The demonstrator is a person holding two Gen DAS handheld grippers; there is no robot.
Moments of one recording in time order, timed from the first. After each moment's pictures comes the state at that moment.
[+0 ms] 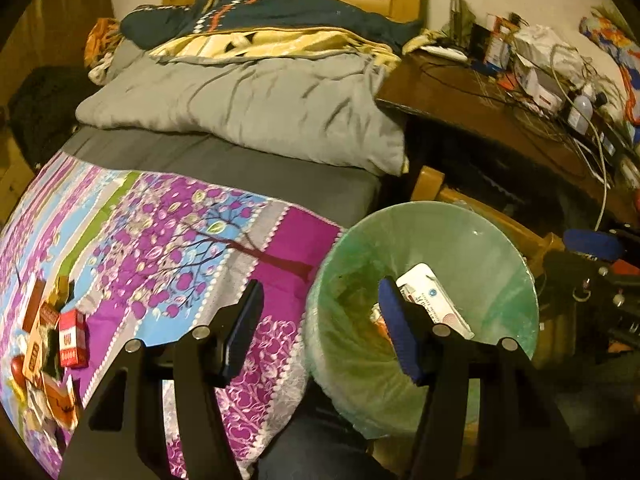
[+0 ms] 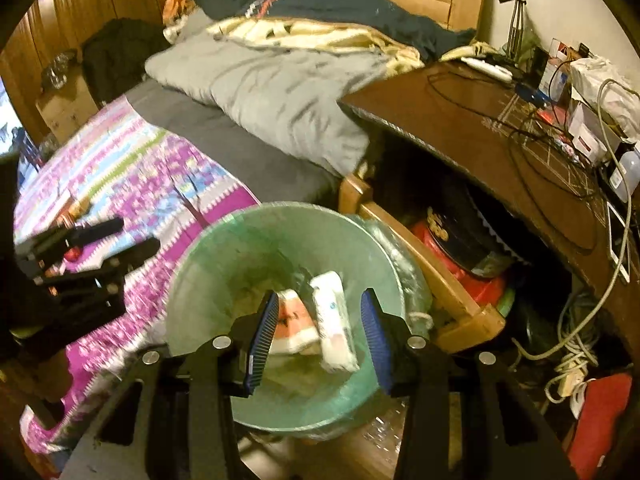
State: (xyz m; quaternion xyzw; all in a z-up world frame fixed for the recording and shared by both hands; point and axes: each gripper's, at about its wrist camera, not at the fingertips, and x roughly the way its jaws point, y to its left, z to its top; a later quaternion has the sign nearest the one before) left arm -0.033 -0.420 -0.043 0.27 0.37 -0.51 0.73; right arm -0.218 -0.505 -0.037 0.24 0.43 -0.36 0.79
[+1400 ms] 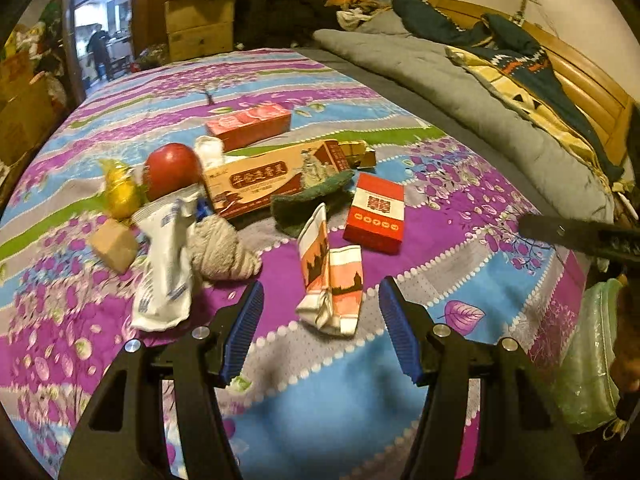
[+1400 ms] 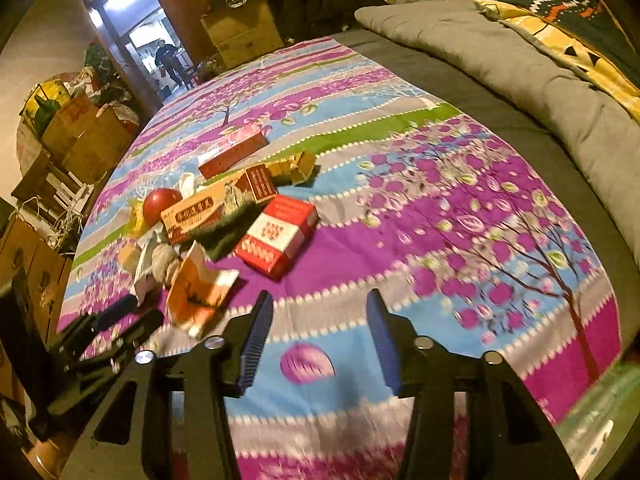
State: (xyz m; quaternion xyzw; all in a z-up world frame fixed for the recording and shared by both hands) left arm 0.200 -0.124 -0.098 0.07 0.41 -0.26 0.87; right arm 0.177 -0.323 -0.101 0.20 0.46 -0.05 0.87
